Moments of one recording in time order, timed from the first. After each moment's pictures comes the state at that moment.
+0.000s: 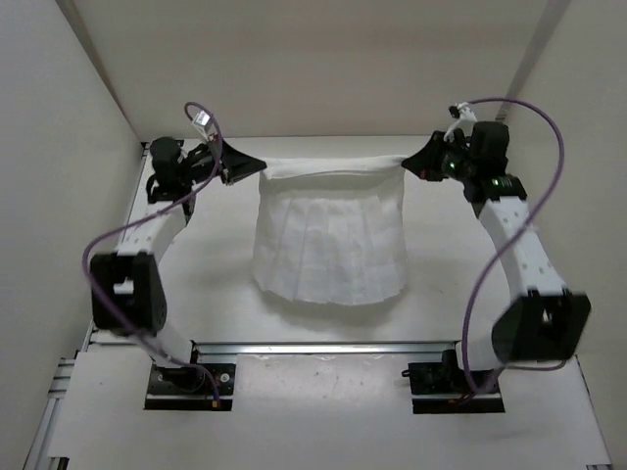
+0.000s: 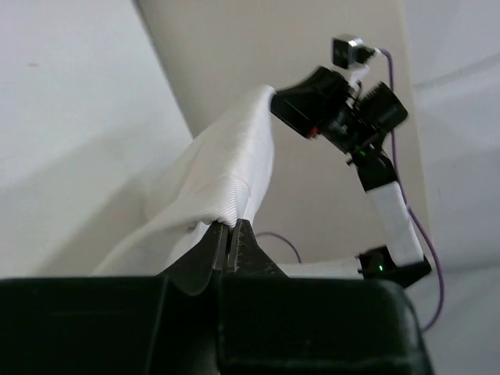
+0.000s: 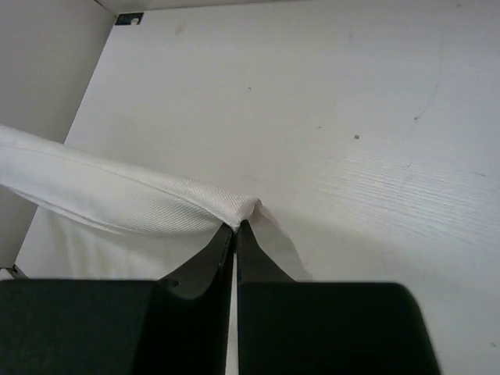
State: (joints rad) left arm -0.01 1.51 1.08 0.59 1.11 -1.20; right arm 0.07 1.32 1.28 -0.30 -0.53 0.28
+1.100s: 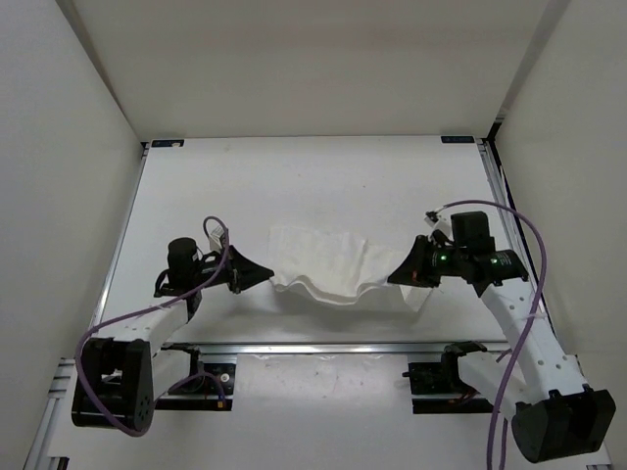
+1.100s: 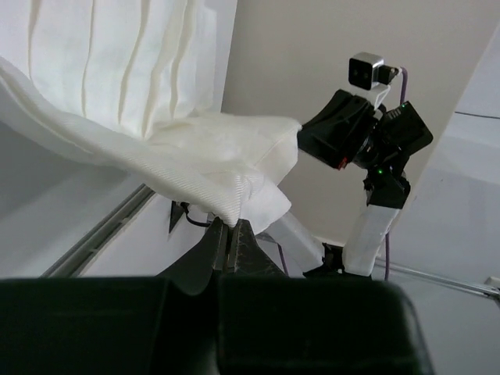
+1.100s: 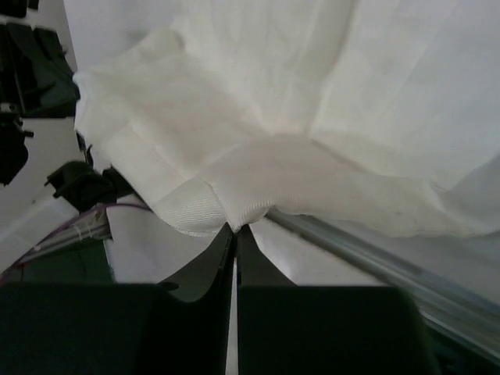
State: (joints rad) left arm -0.08 1.10 0.28 0.41 1.05 -1.29; right arm 0.15 0.93 0.83 -0.81 -0.64 0.47
